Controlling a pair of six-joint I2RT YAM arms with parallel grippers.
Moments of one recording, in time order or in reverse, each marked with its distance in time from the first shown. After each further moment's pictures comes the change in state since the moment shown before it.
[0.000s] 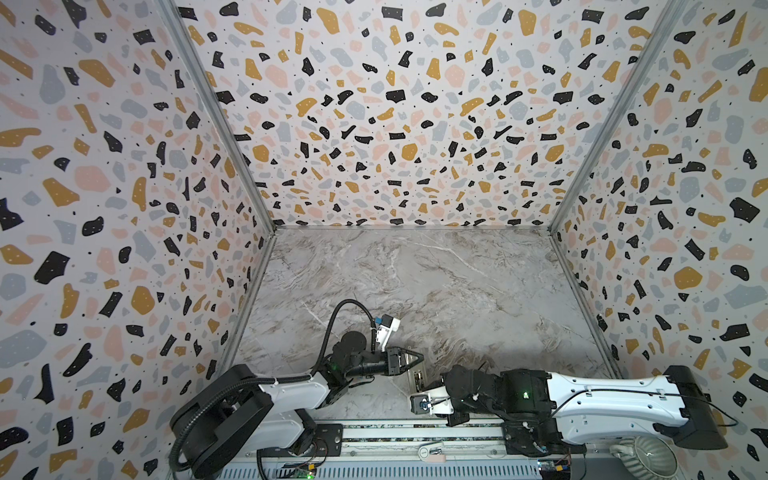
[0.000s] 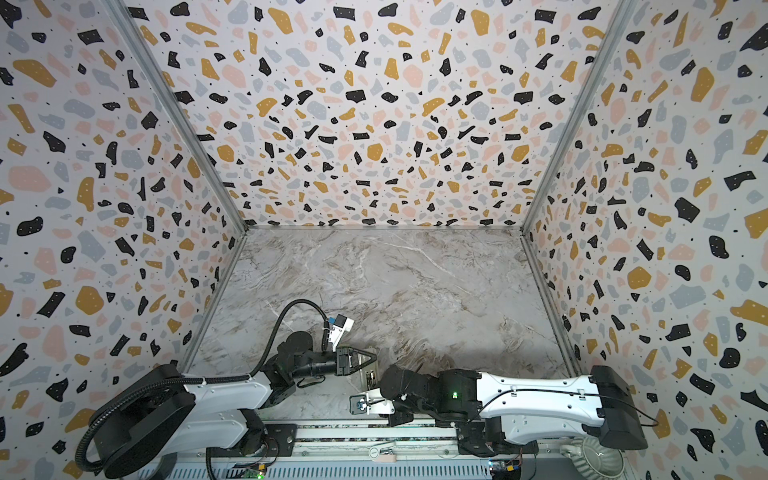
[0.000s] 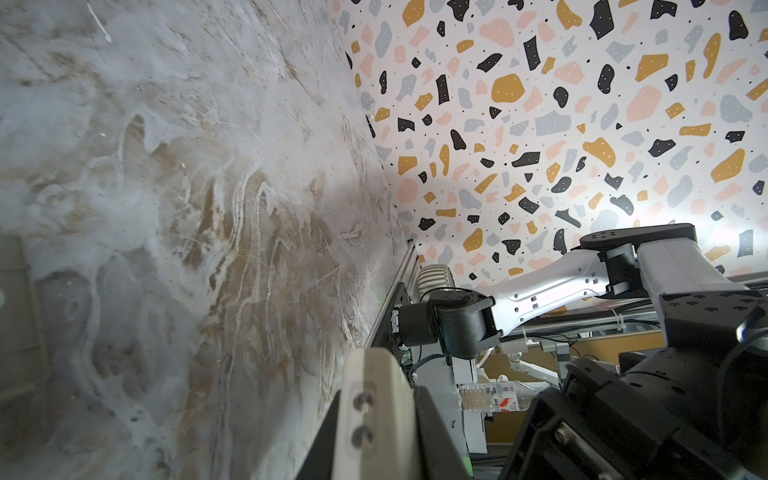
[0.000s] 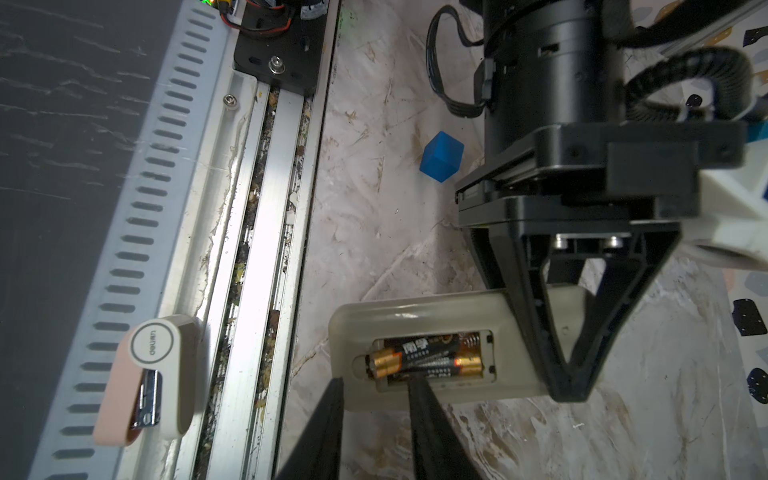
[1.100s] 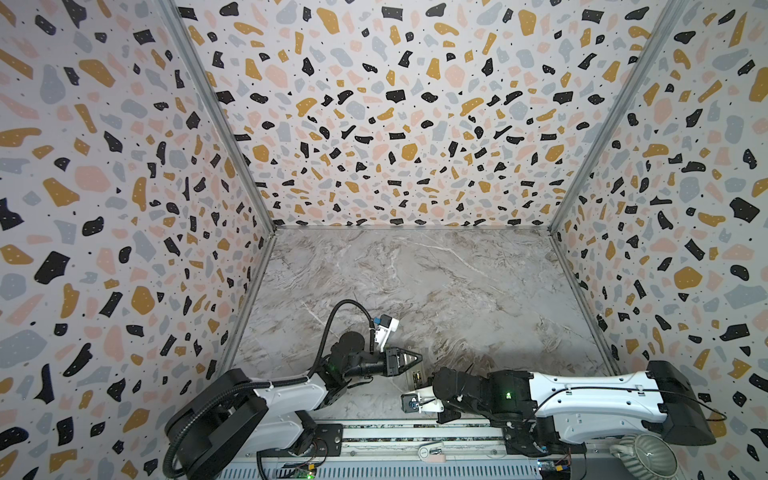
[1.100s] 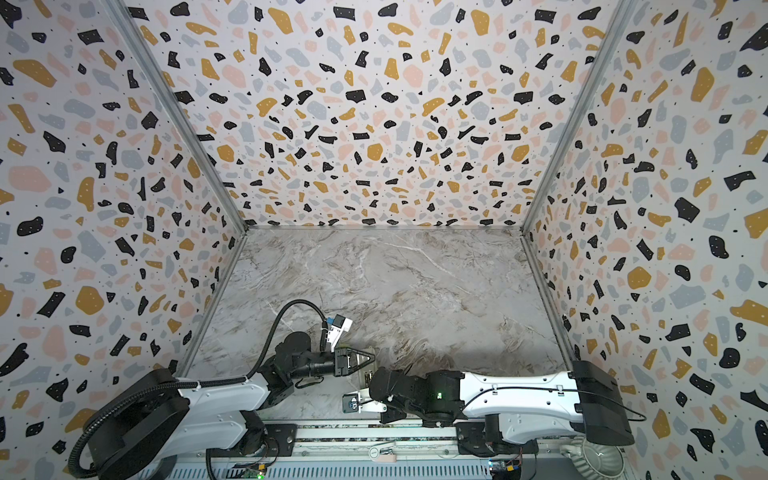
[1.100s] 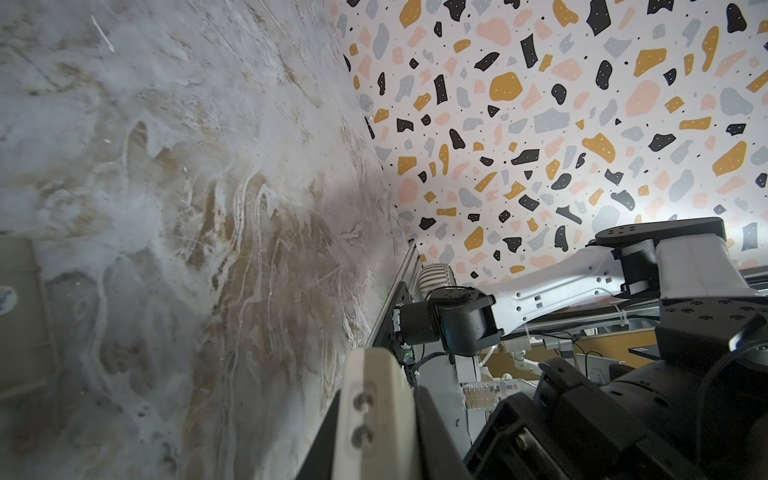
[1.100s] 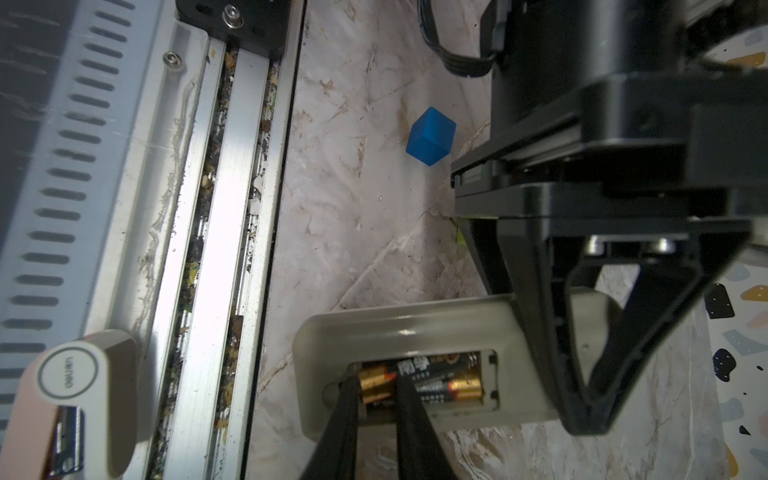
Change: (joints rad) left arm 0.006 -0.032 -0.007 -0.027 0.002 0.009; right arm -0.009 0.096 0.003 0.061 0.083 -0.017
